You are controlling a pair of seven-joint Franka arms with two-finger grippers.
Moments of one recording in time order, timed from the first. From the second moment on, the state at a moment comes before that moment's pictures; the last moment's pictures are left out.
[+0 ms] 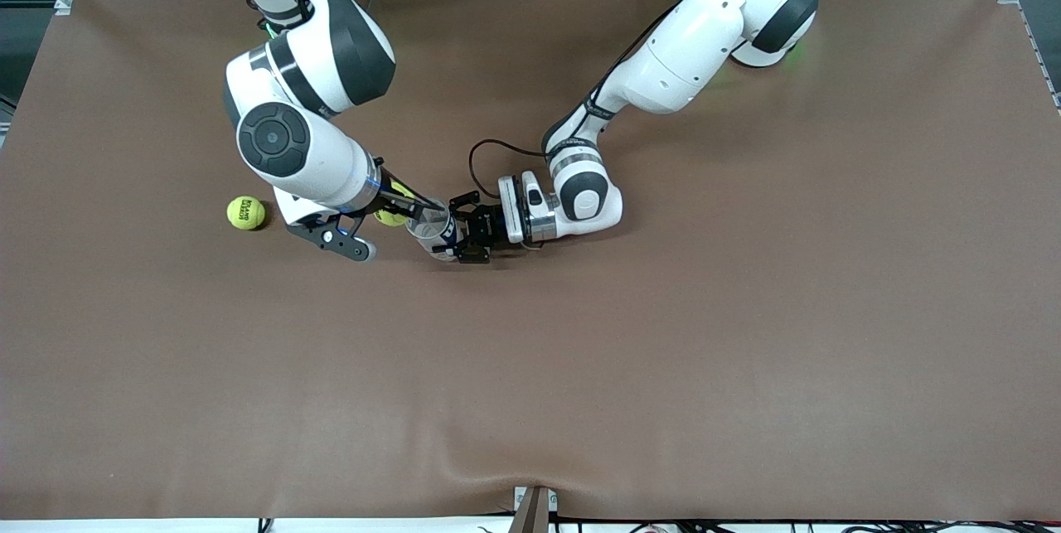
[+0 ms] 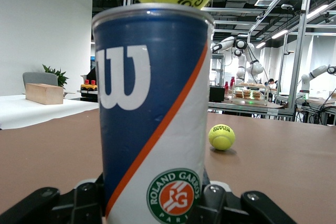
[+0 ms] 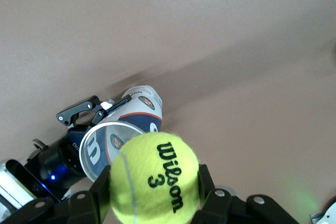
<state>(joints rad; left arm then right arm) -0.66 1.07 -0.20 -1.40 -2.34 2.15 2.73 0.47 0.33 -0.01 -1.61 0.15 1.77 0.84</state>
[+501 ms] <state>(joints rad) -0.66 1.07 -0.20 -1.40 -2.34 2.15 2.73 0.52 0.36 -0.01 -1.62 0.13 1.83 0.92</state>
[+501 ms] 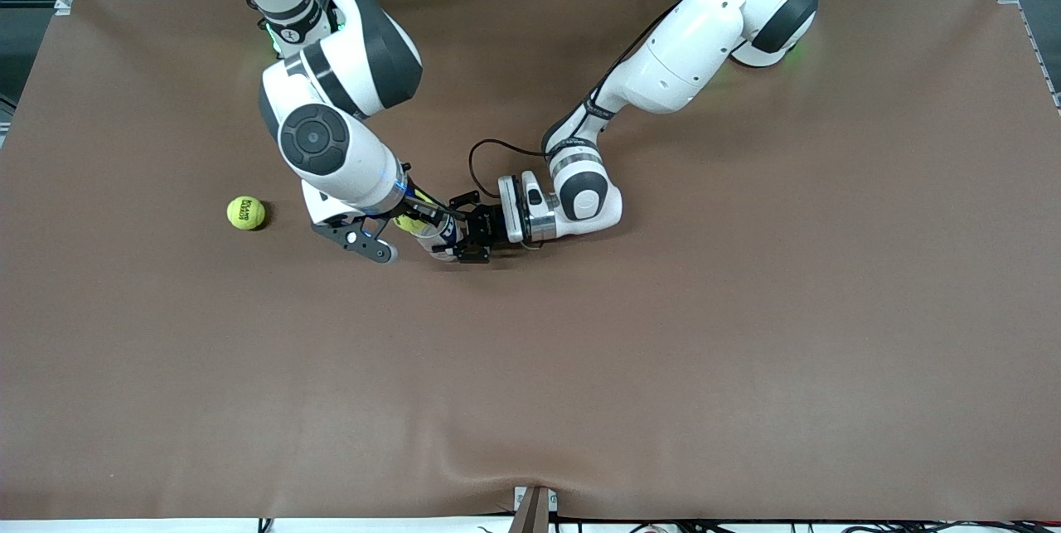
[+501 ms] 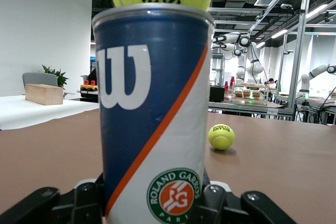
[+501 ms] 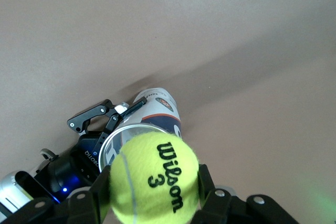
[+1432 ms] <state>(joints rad) -0.66 1.07 -0.20 -1.40 -2.35 2.15 2.74 0.53 0.38 -0.03 -1.61 0.13 1.84 0.93</state>
